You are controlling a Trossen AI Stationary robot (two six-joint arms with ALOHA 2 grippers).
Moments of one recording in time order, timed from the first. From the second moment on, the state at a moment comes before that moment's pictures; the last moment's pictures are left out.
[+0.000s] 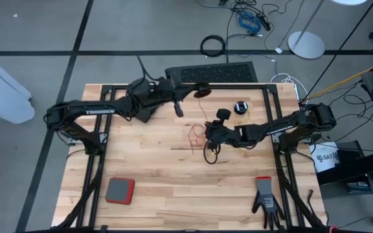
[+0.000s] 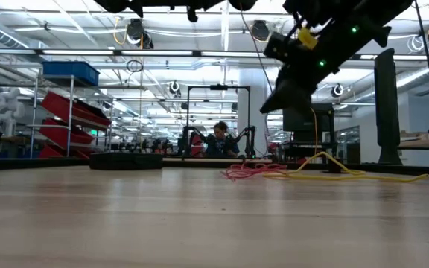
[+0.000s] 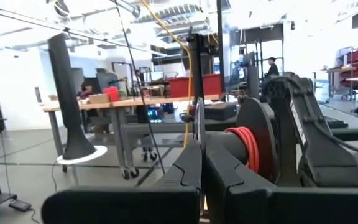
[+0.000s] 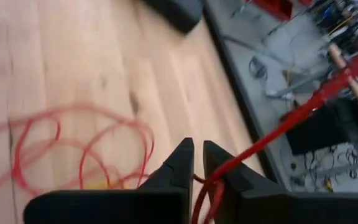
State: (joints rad) left arm 0.29 1.47 1.11 0.61 0.08 0.11; right arm 0.07 1.49 0.77 0.00 0.73 -0.18
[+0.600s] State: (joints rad) left arm 0.30 1.43 1.11 0.42 0.13 0.11; right arm 0.14 1.49 0.77 0.06 0.67 -0.17
